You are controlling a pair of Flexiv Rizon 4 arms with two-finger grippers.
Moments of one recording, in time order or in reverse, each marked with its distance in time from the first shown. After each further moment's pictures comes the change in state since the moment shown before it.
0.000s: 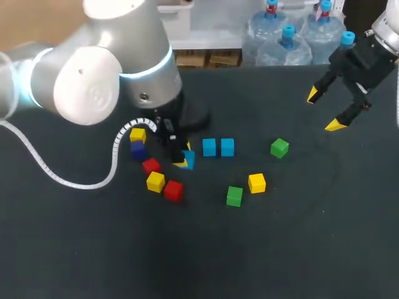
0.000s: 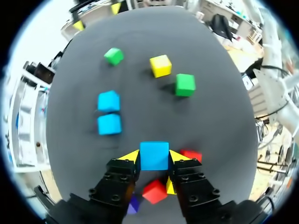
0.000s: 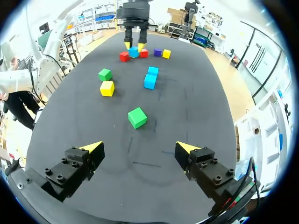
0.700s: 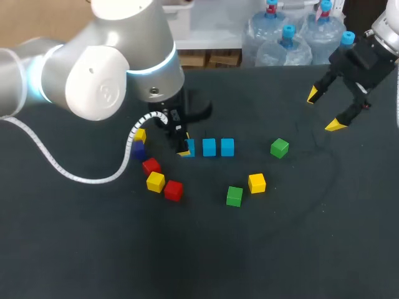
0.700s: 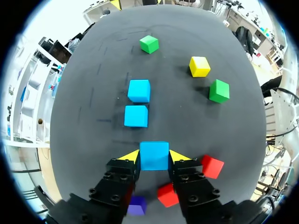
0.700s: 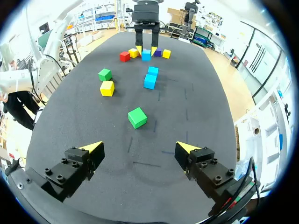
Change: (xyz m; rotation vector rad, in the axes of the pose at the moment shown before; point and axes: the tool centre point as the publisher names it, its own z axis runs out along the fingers) left arm 0.001 0.033 0.012 -0.048 0.023 -0.167; right arm 0.000 0.000 0.000 0.000 0.000 0.000
